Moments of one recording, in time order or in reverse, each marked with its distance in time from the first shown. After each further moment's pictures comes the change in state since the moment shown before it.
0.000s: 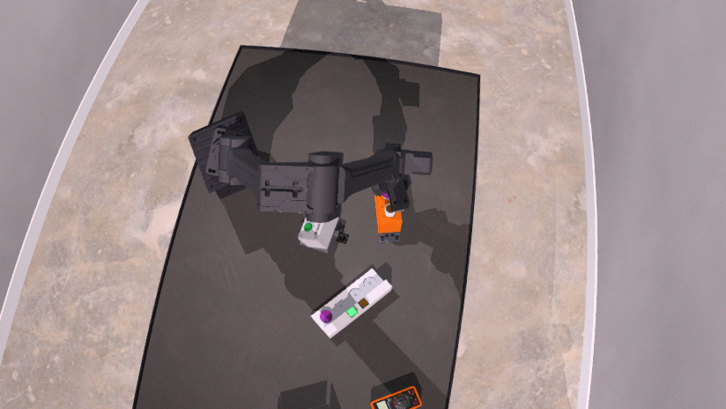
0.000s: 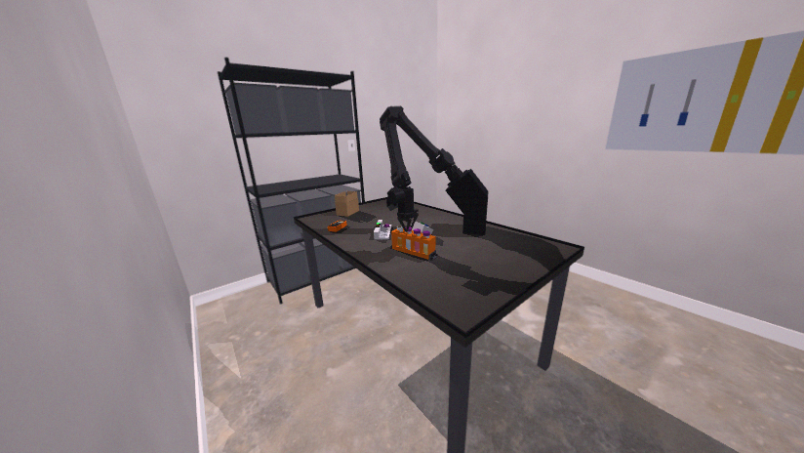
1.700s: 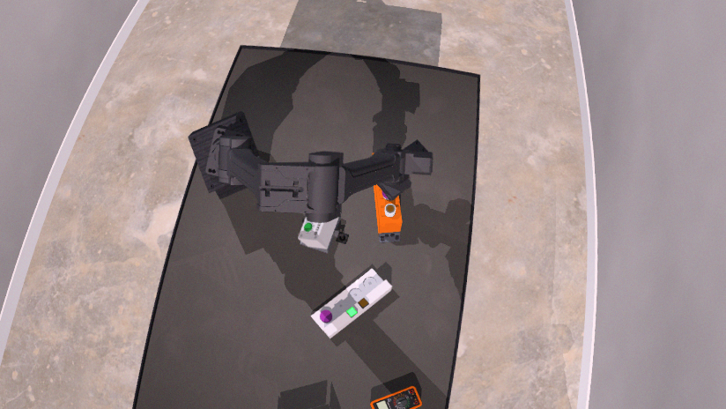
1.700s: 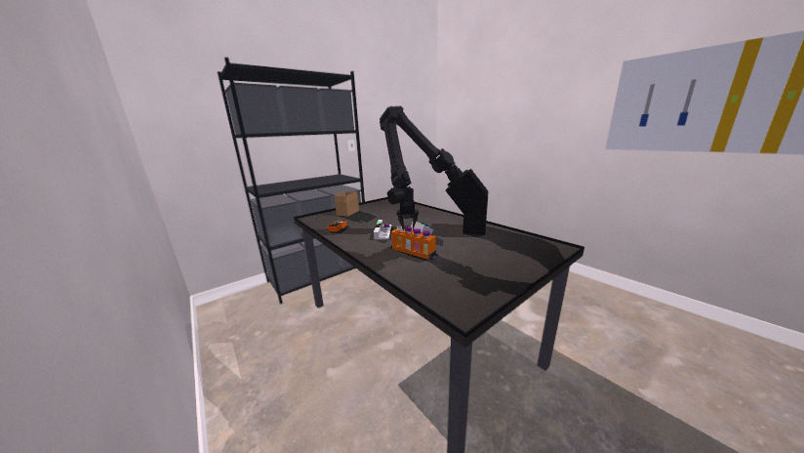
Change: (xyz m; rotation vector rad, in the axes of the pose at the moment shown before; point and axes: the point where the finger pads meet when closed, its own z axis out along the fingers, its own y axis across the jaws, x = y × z) arm 0.000 0.001 0.000 0.000 -0.001 -2.013
